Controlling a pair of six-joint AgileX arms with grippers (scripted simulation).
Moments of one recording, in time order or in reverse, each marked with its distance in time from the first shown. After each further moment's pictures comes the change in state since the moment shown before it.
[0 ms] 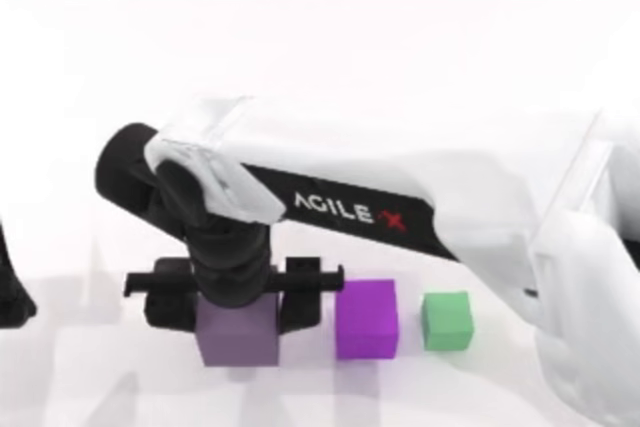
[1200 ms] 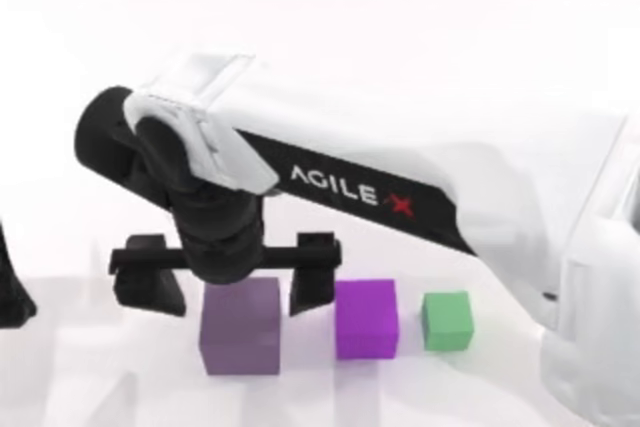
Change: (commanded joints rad) left arm 0.000 0.000 0.000 0.000 0.000 0.000; right arm 0.005 0.001 0.158 -0.160 0.000 0.001
